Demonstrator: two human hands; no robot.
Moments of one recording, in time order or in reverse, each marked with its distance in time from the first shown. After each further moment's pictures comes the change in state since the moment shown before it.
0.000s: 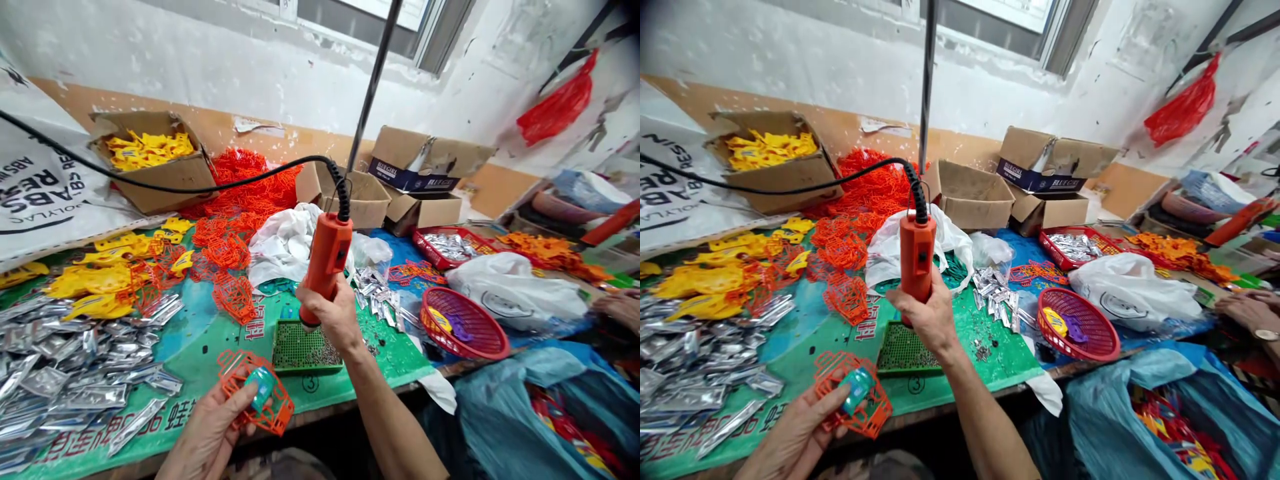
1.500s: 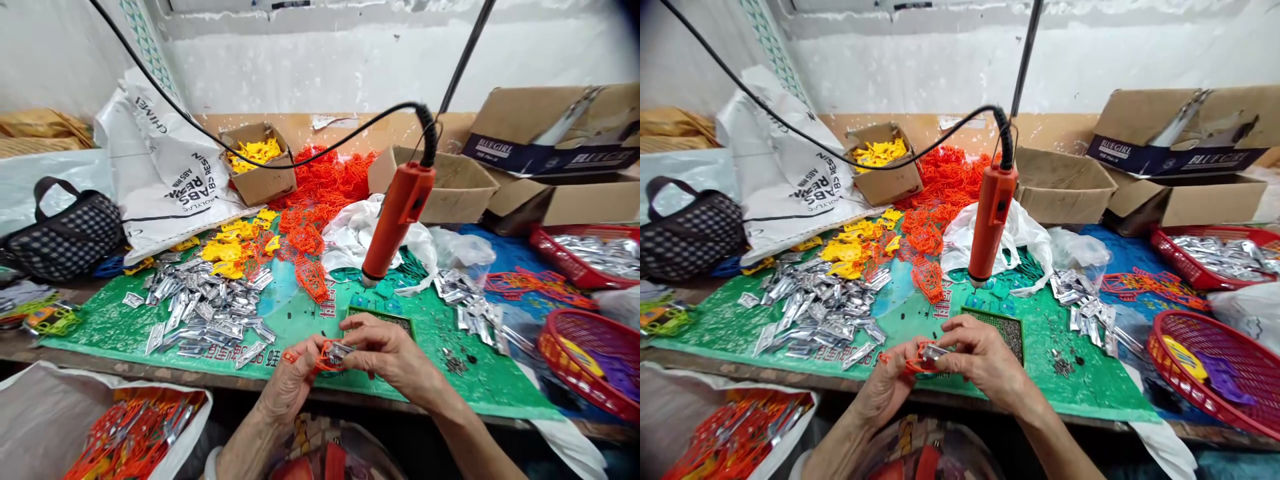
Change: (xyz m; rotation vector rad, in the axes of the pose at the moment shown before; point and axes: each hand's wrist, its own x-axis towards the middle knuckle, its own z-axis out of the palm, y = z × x) left_hand -0.009 0.005 -0.006 -0.093 -0.349 0.354; right_hand -0.054 0.017 0.001 -0.145 -0.626 0.244
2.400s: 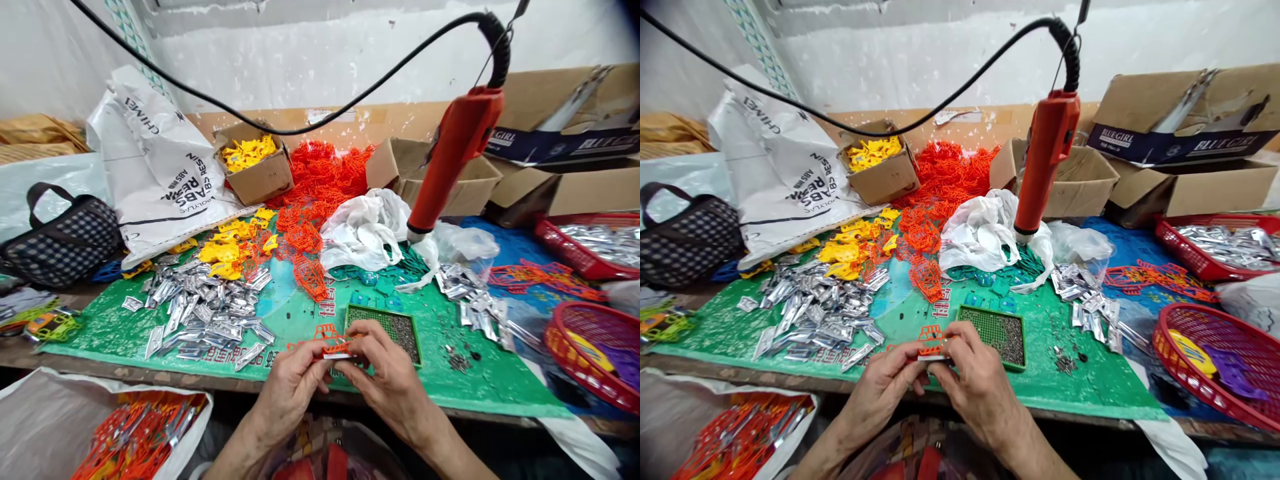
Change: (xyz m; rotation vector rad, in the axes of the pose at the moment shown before) left_hand -0.010 0.018 -0.001 1.009 -0.124 0.274; right_hand -0.014 0.023 0.022 -0.662 0.314 -0.632
